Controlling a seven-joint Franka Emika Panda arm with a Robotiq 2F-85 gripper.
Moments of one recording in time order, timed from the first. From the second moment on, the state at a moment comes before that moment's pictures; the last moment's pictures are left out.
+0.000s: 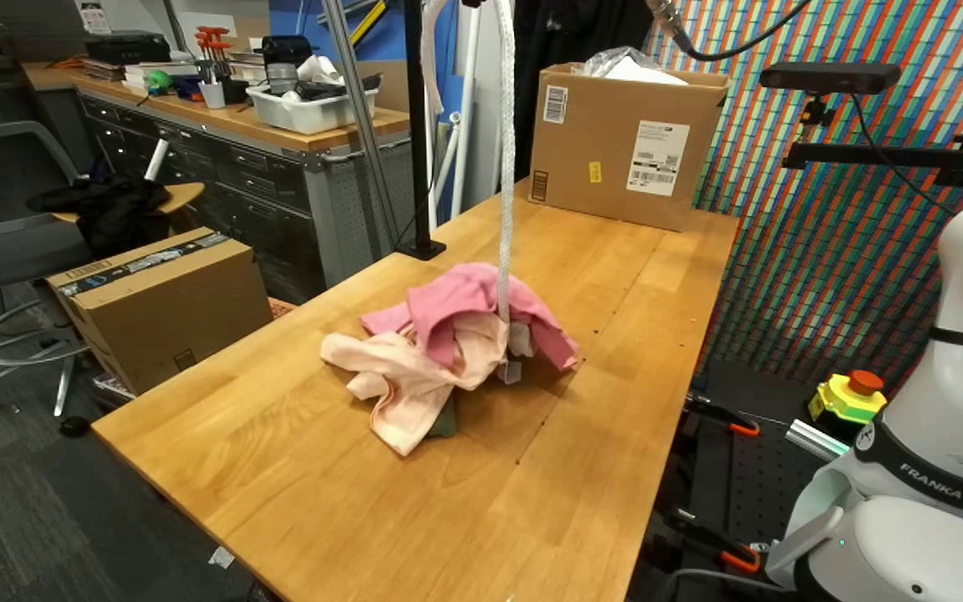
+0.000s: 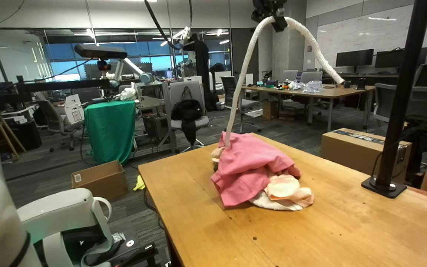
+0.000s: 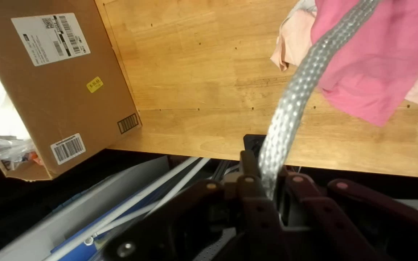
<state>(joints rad) 0.31 0.16 0.00 -1.27 -0.55 1.36 0.43</state>
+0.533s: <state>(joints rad) 0.25 0.04 -0.07 -1.33 -0.56 1.35 0.44</state>
